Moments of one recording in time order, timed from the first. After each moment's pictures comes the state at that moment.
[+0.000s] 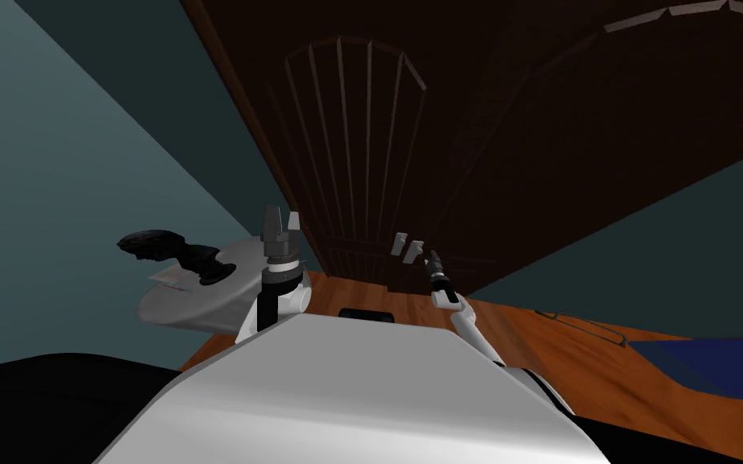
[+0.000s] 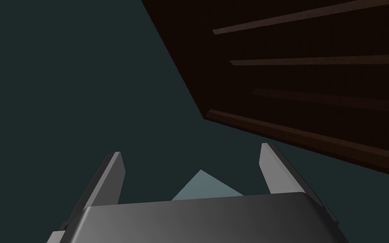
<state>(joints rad) -0.05 -0.43 0.04 -1.06 -0.20 -0.43 -0.23</state>
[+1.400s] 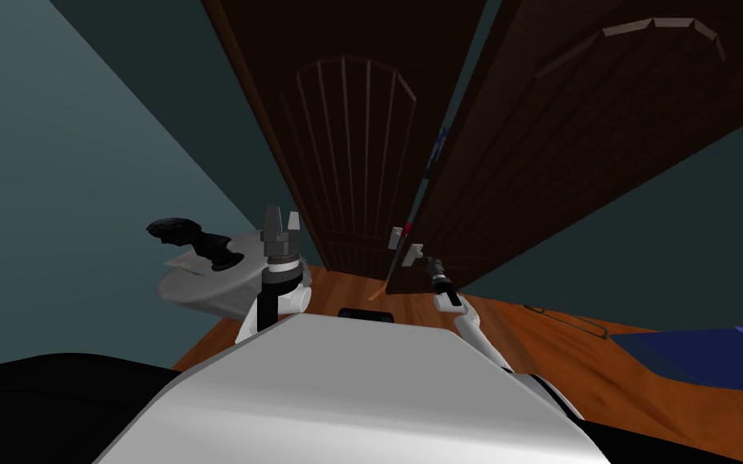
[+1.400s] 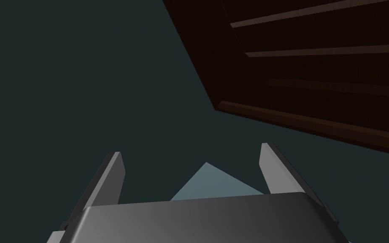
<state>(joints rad) -0.02 -0.46 0.07 -1.08 -0.20 -0.44 -0.26</state>
